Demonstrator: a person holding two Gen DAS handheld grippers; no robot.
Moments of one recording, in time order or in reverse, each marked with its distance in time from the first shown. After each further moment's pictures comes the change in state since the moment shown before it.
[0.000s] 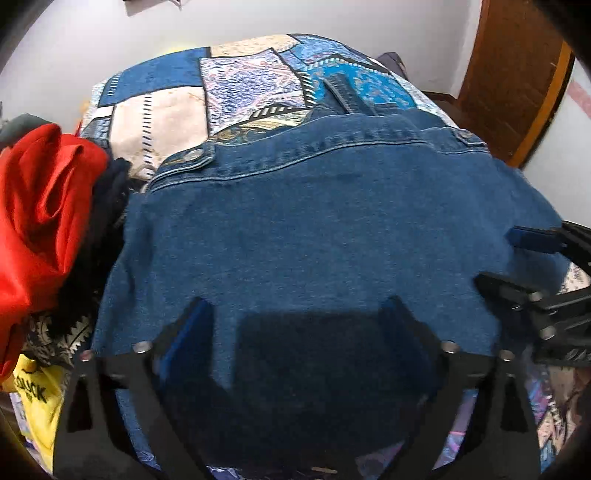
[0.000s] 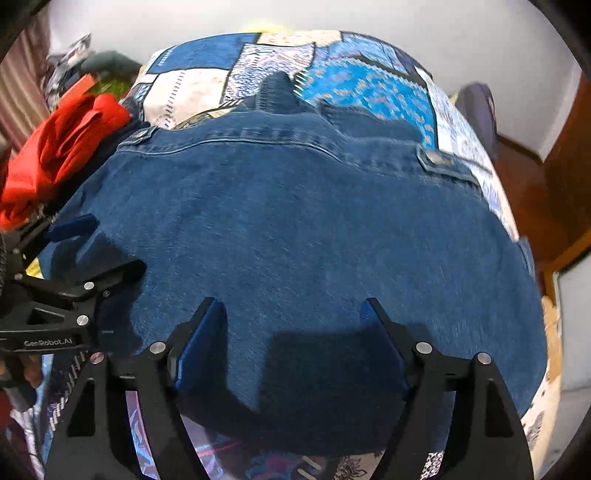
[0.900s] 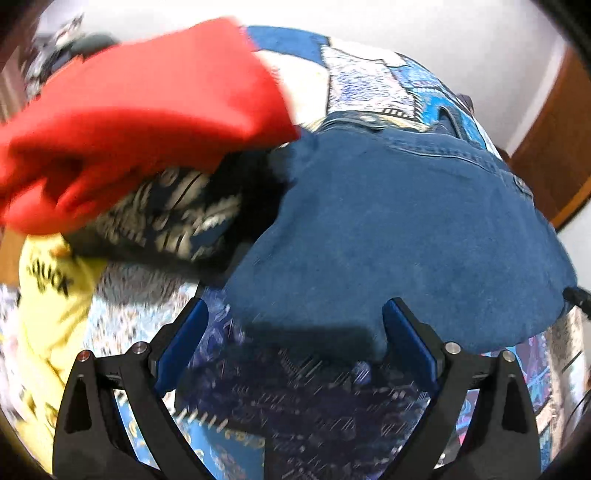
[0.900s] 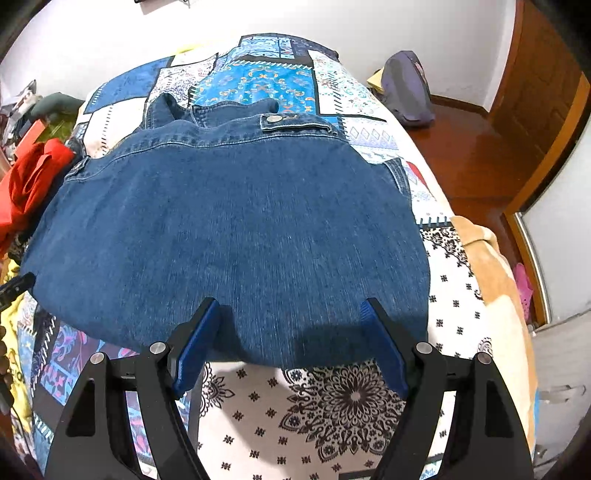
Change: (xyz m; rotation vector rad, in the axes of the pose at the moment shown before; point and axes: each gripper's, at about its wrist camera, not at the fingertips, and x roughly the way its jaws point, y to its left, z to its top) left arm -0.046 0.100 -0.074 -0.347 0.002 0.070; right arm -0.051 -0.079 -0.048 0.183 -0.017 -0.132
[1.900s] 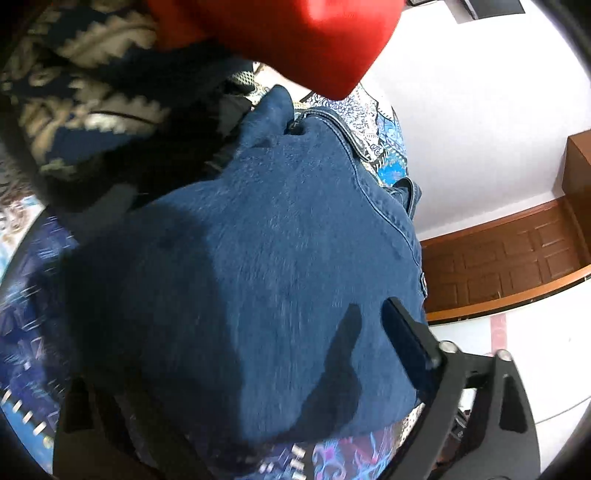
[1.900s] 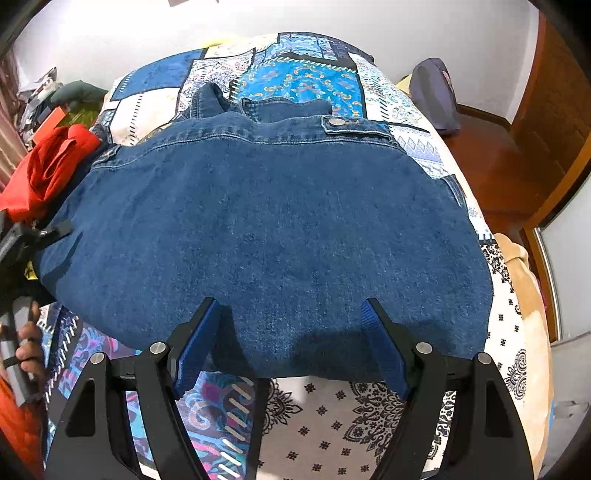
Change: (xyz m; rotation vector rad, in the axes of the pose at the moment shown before) left arm 0.064 0.014 0.007 -0.511 0.054 -0.567; right arm 0.010 0.041 0.007 -0.050 -0.004 0.069
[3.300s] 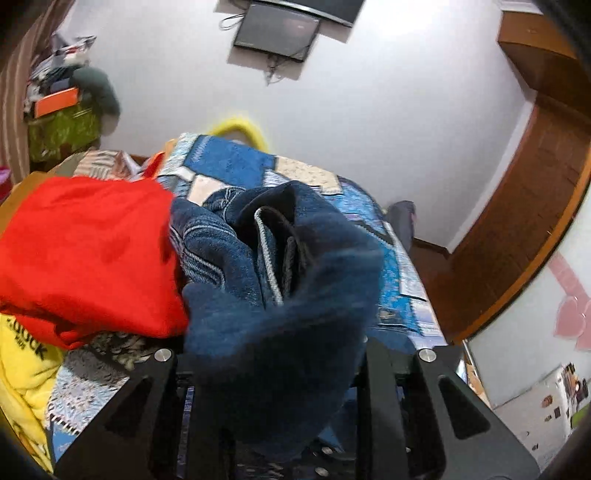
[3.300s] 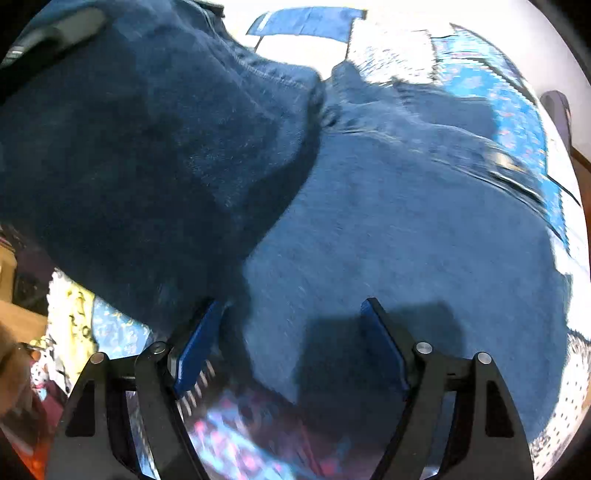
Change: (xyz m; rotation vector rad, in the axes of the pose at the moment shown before) left arm -0.106 -0.173 0.000 0.540 -0.353 0.217; right arm 0.032 0.136 0.032 -0.251 0.140 0.293
